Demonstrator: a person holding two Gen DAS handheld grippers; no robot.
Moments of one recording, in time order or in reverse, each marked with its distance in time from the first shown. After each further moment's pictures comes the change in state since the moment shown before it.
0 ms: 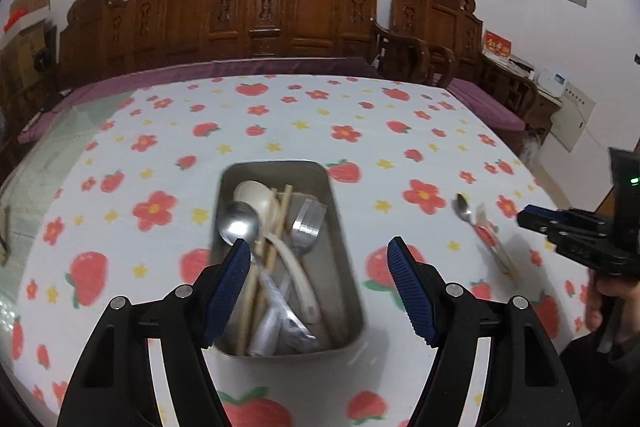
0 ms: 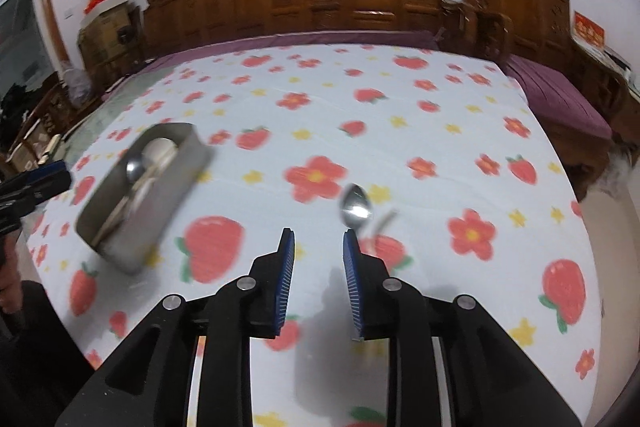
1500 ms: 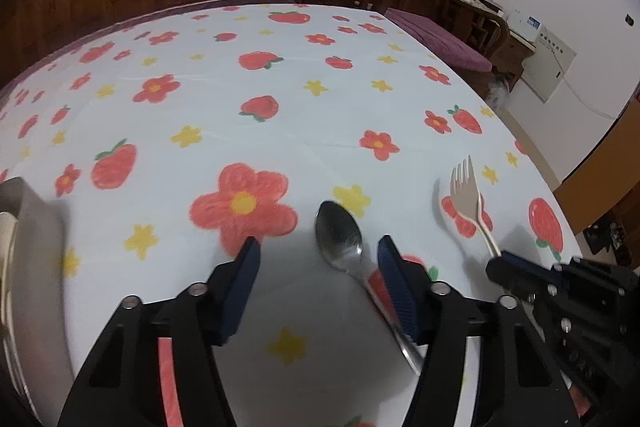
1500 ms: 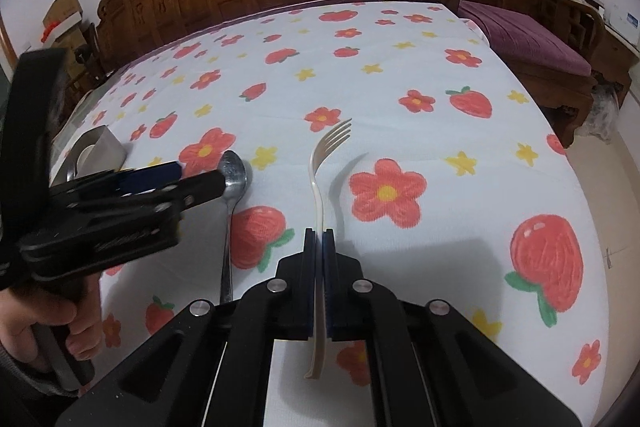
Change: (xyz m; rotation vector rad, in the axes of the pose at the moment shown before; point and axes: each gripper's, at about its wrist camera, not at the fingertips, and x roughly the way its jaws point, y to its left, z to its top) left arm 0.194 -0.175 0.025 0.071 0.211 -0.151; right arm 0.035 -0.089 -0.023 0.149 0.069 -0.035
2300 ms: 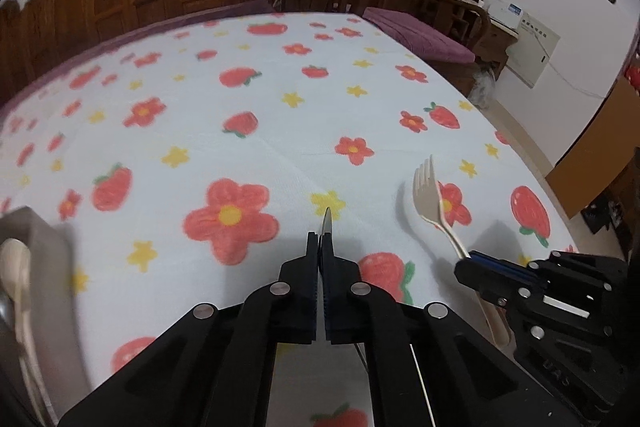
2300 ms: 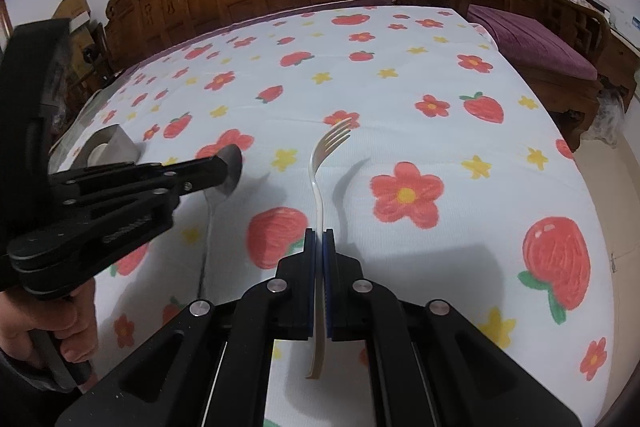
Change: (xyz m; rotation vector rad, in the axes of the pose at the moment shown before) left arm -0.025 -0.014 0.002 0.088 -0.020 -0.002; right arm -0.005 0.013 -0.001 -0.011 -0.013 0.030
